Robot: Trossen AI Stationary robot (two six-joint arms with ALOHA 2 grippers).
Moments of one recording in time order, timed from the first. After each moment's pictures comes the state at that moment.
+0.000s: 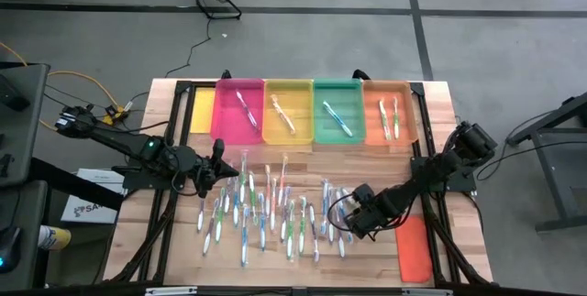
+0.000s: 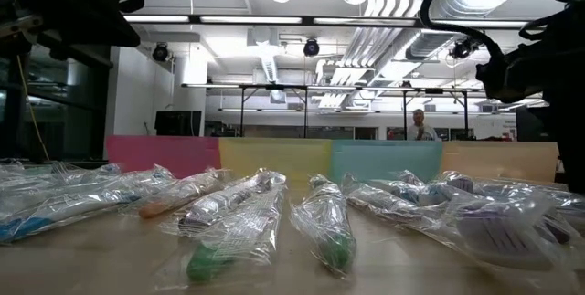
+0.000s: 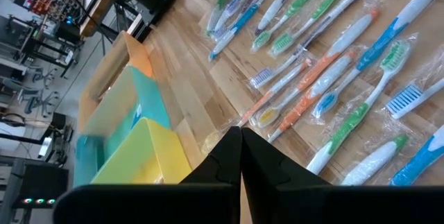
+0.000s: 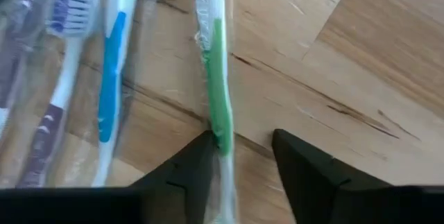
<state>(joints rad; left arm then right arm) -0.33 0.62 0.46 -0.30 -0.28 0.71 0.60 1.69 0.89 -0.73 0.11 1.66</state>
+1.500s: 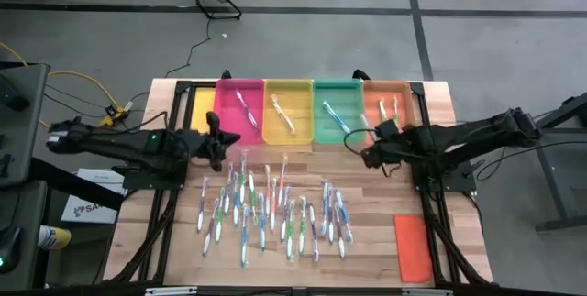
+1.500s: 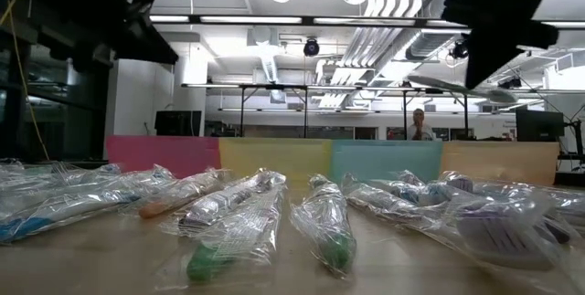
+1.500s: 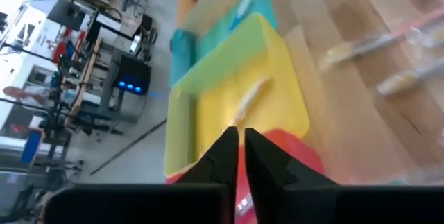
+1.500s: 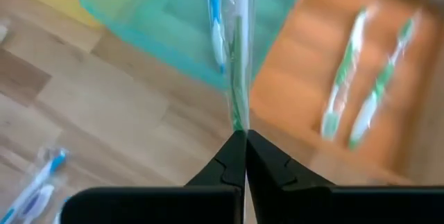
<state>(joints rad) -0.03 0.63 0.46 -0.22 -0.49 0.75 0.12 1.11 0.88 -1.11 0.56 1.14</state>
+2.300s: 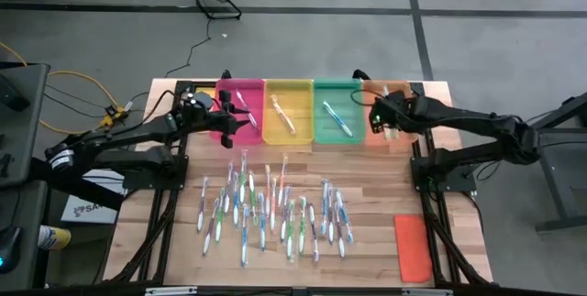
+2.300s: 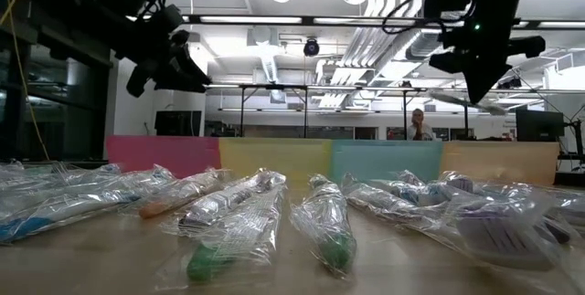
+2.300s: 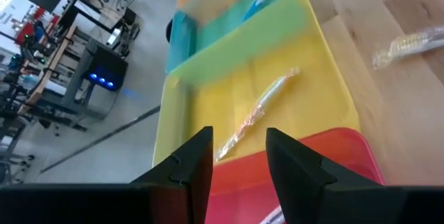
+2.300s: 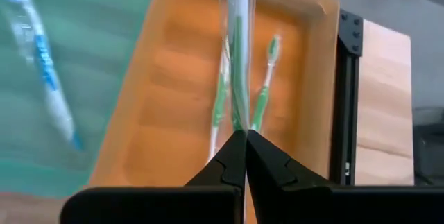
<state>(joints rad) 0.54 0.89 0.46 0.06 0.10 0.87 -0.41 1.14 0.88 -1.14 0.58 0.86</state>
